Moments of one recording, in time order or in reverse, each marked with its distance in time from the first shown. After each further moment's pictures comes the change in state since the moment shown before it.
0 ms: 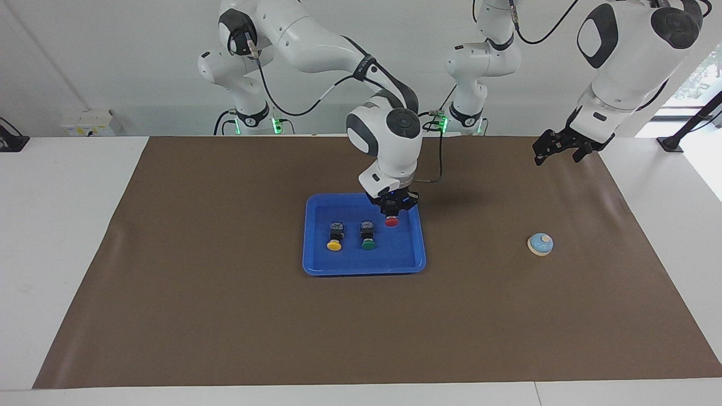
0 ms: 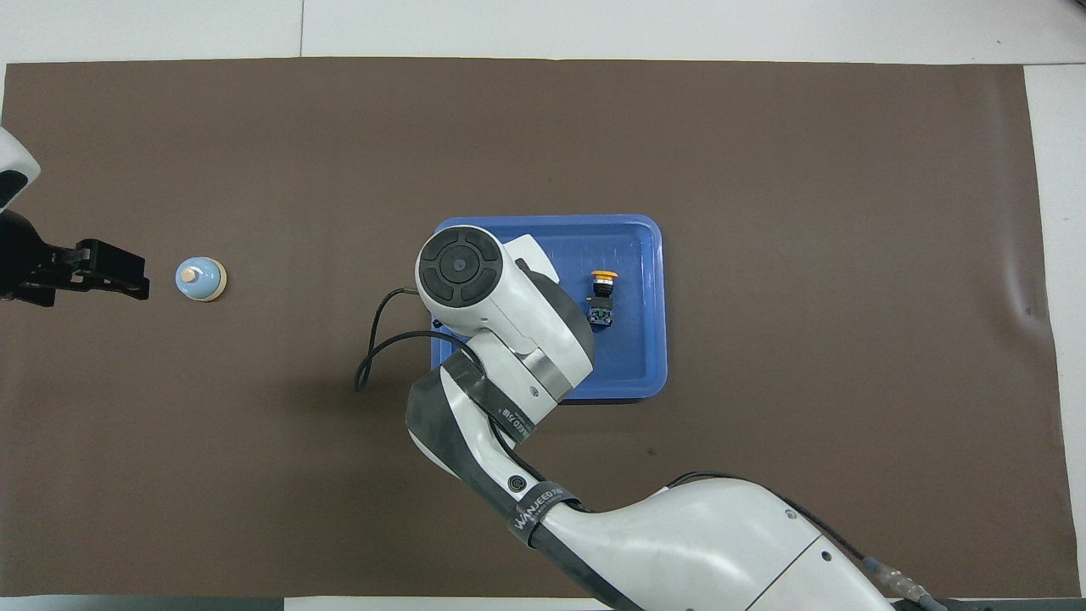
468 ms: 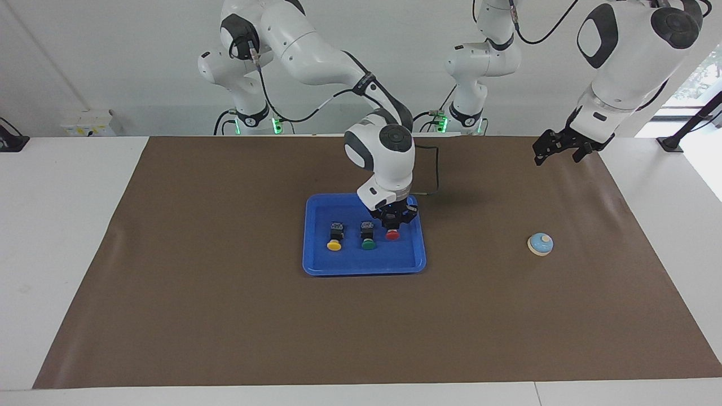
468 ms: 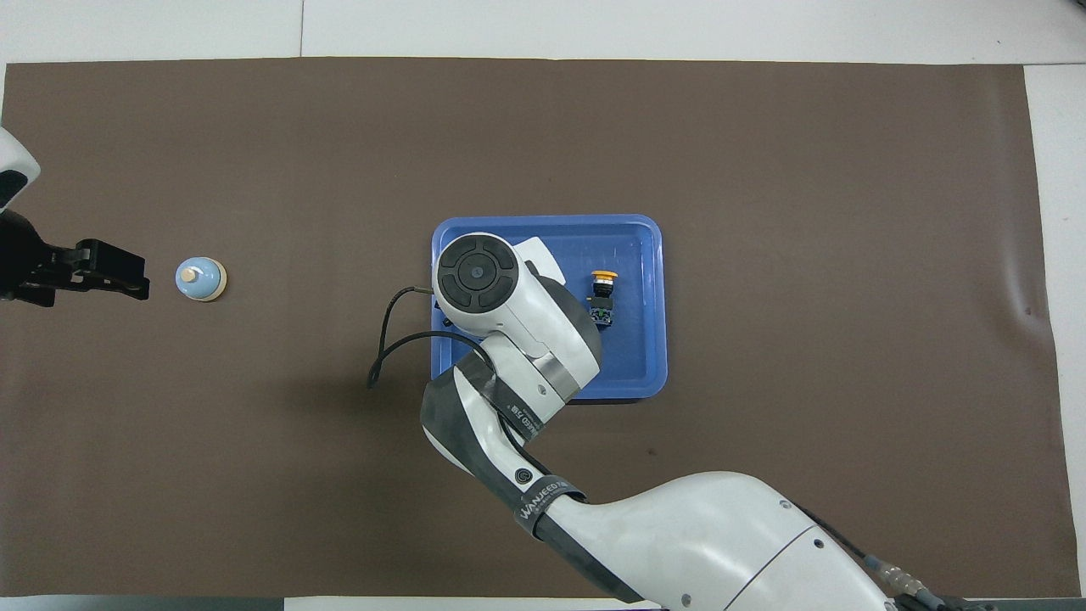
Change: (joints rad) left arm 0.000 0.000 0.000 0.000 0.000 0.000 0.000; right arm -0.004 0.002 0.001 -0.052 0.000 0.077 0.000
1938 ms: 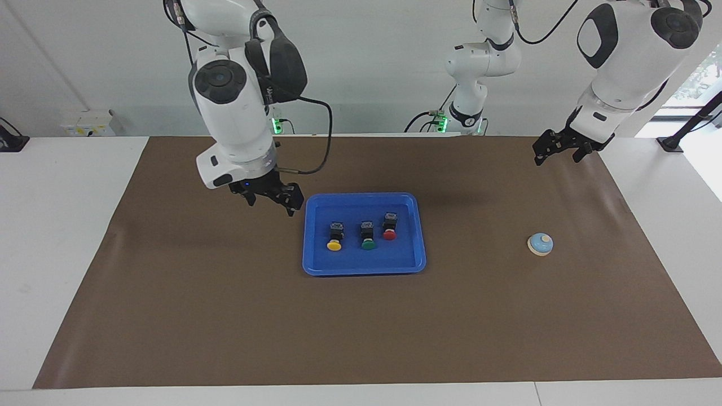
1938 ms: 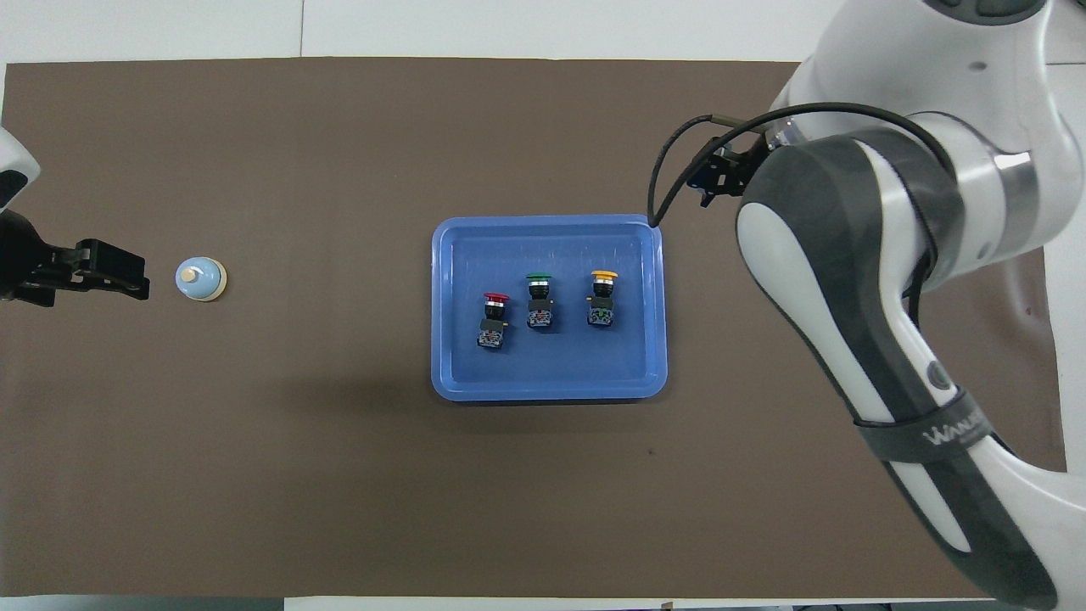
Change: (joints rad) left arm 0.000 0.000 0.000 0.000 0.000 0.000 0.000; right arm -0.448 -0.269 -0.011 0.197 0.001 -0.580 -0.429
